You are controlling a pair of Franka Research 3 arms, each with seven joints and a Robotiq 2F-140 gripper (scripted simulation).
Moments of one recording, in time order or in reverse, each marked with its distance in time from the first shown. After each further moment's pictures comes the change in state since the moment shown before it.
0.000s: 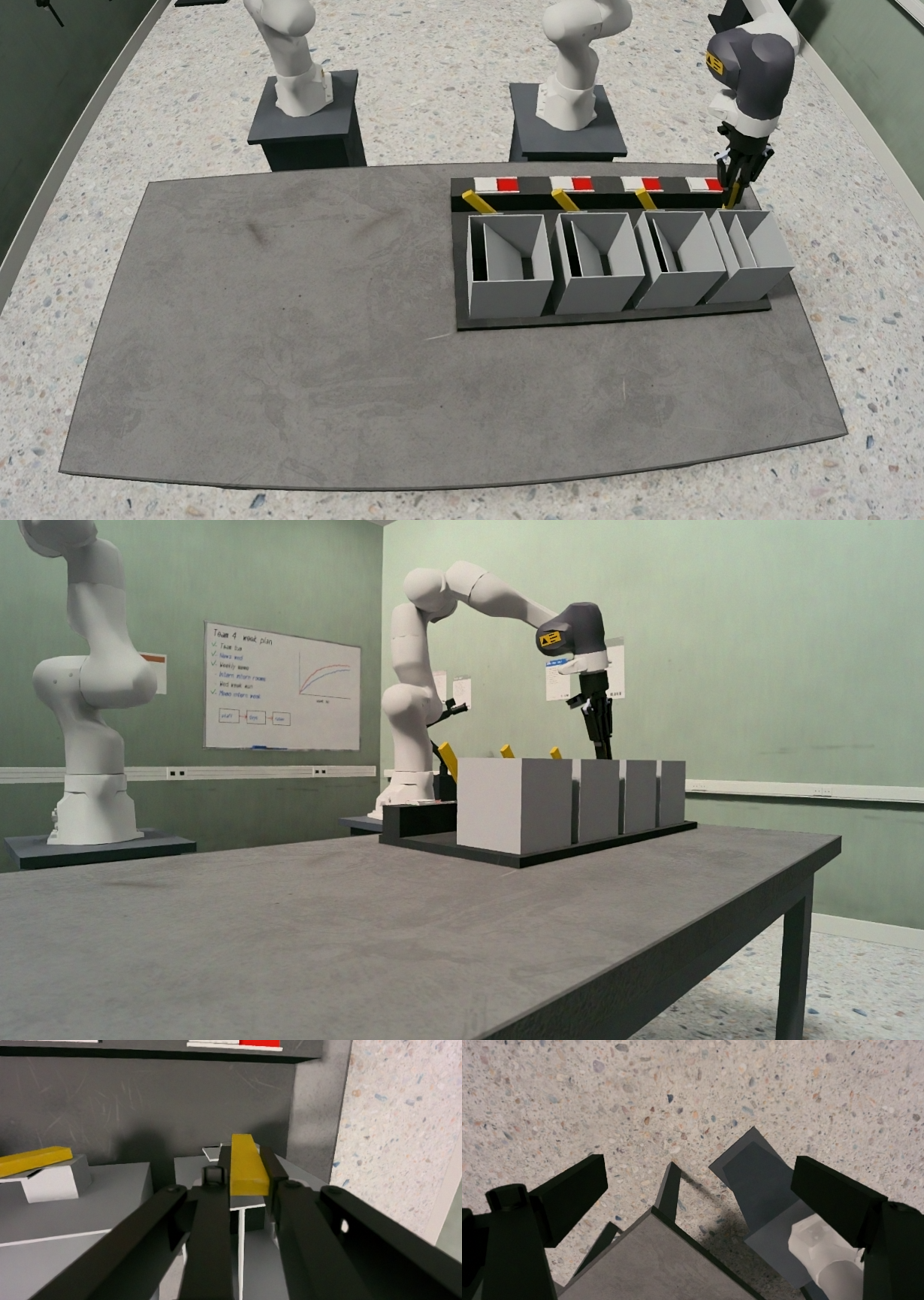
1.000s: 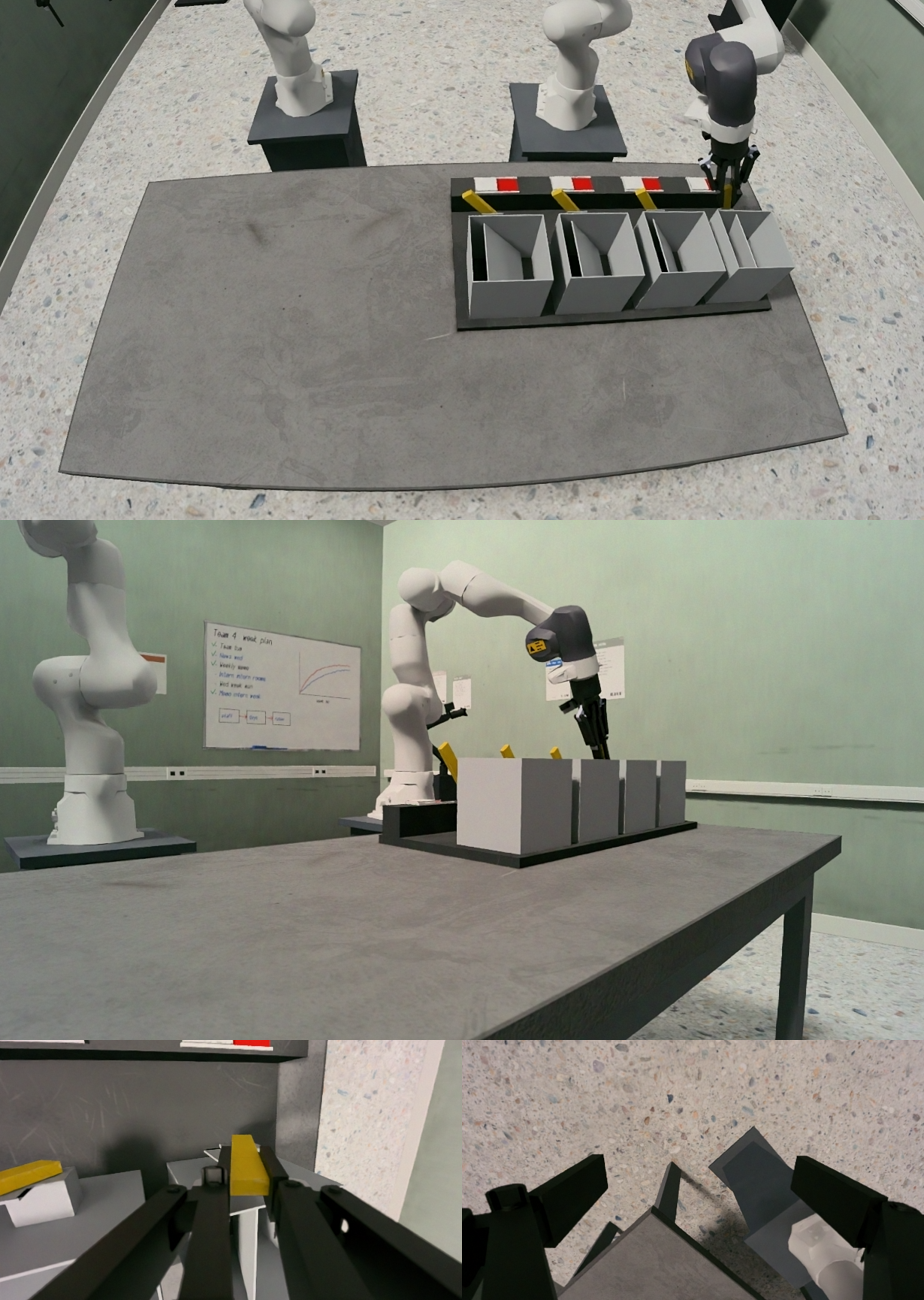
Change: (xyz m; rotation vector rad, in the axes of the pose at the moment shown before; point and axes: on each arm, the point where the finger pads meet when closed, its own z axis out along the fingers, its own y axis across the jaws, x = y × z) left arm 0.000 -0.015 0.002 -0.151 0.001 0.032; right arm 0.000 0.000 0.000 0.000 0.000 0.000
